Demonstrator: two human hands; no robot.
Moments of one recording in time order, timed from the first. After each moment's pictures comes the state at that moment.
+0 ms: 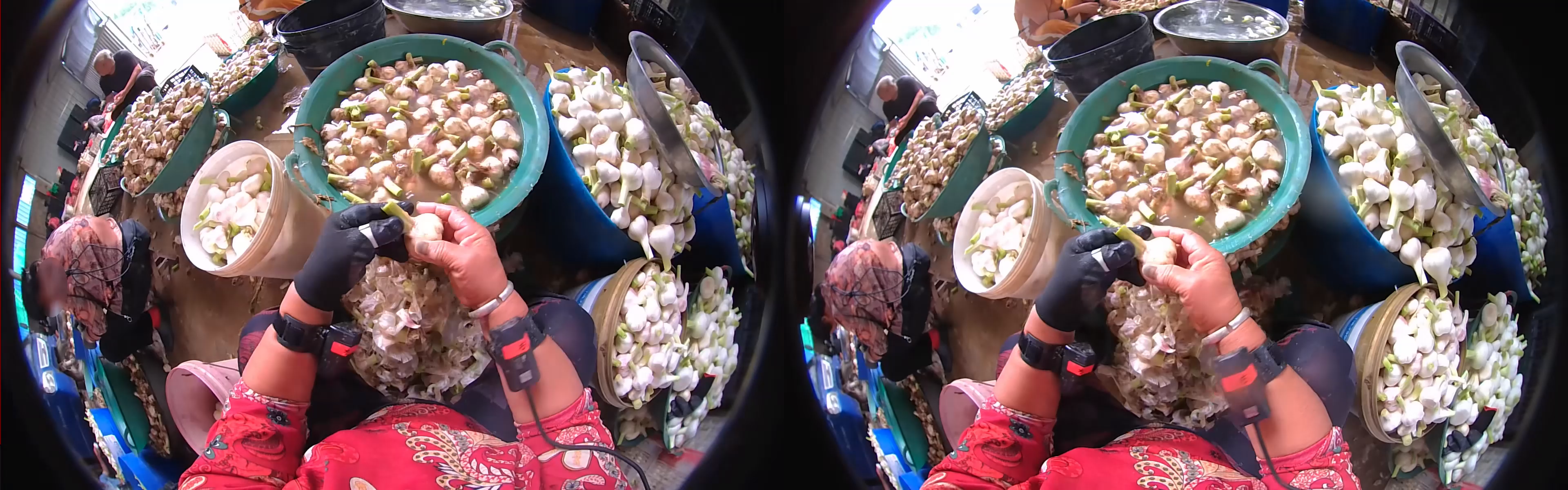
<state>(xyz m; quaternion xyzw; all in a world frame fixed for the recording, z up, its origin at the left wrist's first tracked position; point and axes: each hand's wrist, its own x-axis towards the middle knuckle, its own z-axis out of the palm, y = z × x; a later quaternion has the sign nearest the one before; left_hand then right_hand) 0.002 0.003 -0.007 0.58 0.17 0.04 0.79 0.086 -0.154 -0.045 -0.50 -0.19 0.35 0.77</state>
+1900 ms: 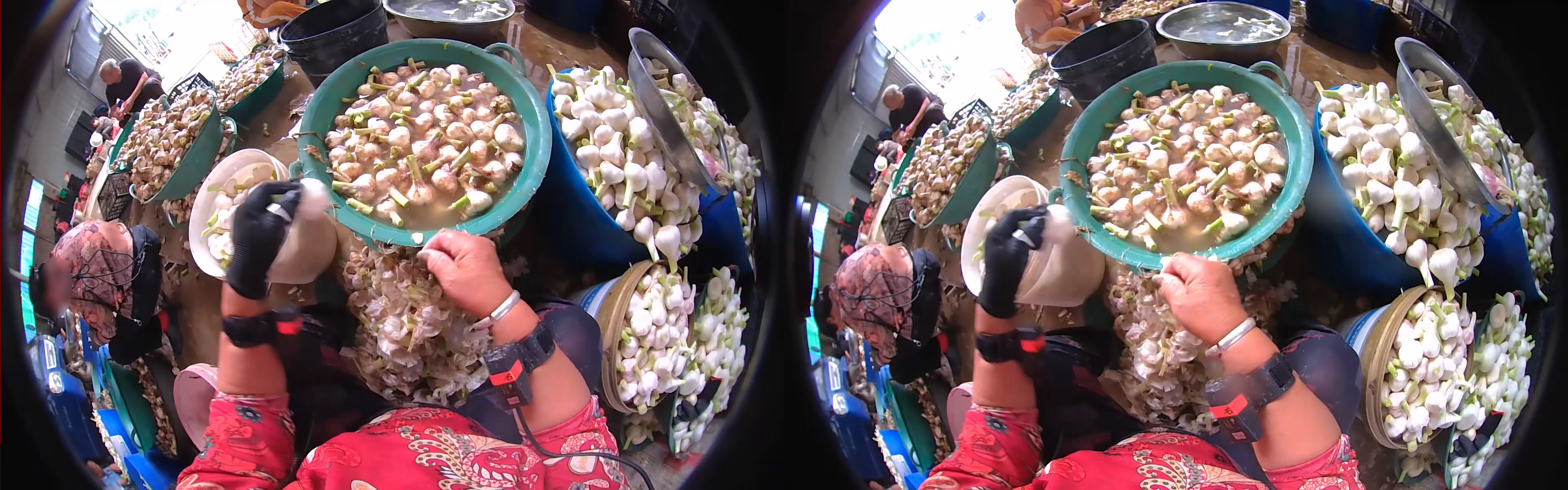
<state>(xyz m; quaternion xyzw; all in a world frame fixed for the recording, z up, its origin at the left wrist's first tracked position) -0.023 0.098 0.010 0.84 0.19 0.26 0.43 0.088 -0.163 -0.044 -0.74 -0.33 0.15 0.56</state>
